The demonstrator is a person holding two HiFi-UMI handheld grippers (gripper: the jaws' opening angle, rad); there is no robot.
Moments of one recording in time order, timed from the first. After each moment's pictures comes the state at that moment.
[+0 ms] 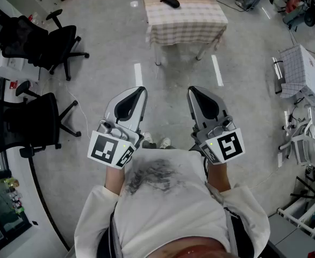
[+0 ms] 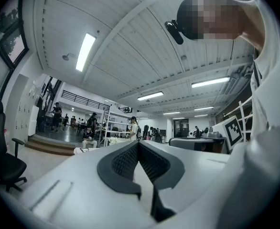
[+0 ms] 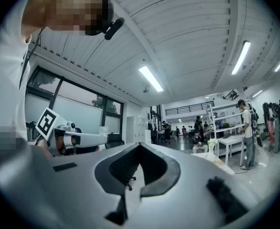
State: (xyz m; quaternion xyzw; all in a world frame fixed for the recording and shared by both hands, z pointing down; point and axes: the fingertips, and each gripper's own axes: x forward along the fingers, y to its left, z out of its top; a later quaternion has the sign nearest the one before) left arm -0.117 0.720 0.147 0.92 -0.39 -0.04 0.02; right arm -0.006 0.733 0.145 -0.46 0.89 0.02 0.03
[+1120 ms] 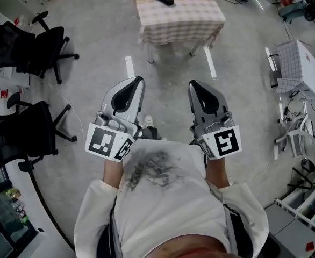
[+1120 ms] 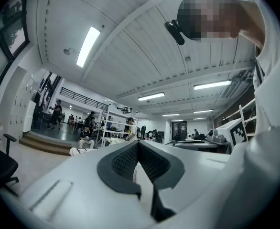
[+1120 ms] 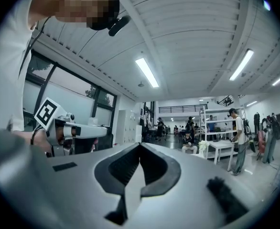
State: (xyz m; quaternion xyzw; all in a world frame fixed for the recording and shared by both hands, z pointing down) left arm -0.117 0.612 0.159 0.93 -0.37 -0.05 0.03; right arm -0.001 0.639 0.166 -0.51 0.86 0.04 -0.02
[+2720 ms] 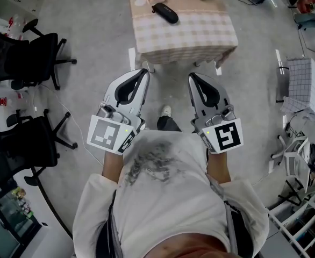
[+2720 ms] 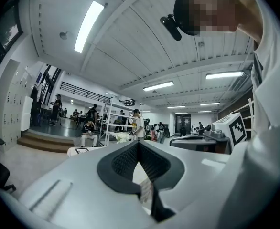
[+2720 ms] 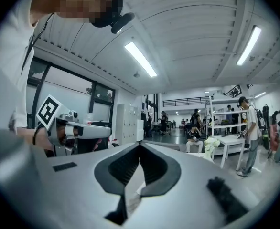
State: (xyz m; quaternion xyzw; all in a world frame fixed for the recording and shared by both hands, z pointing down) left arm -0.029 0.324 0.181 0.92 -0.38 -0.01 0.05; right arm 0.070 0.344 0.188 -0.47 0.88 0.01 -0.04
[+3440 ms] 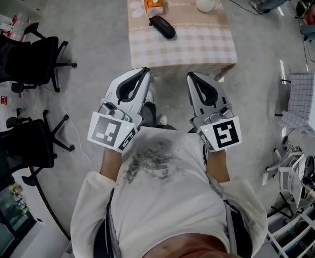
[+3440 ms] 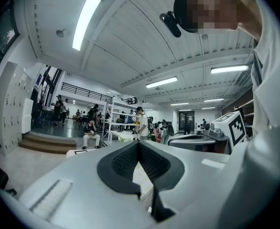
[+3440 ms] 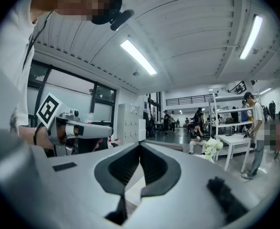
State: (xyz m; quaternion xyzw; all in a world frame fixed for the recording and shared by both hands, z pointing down) left arm 0.025 0.236 0.183 0.92 -0.40 0.01 0.04; right arm 0.119 0.251 0.192 -0.45 0.89 0.00 -0.04
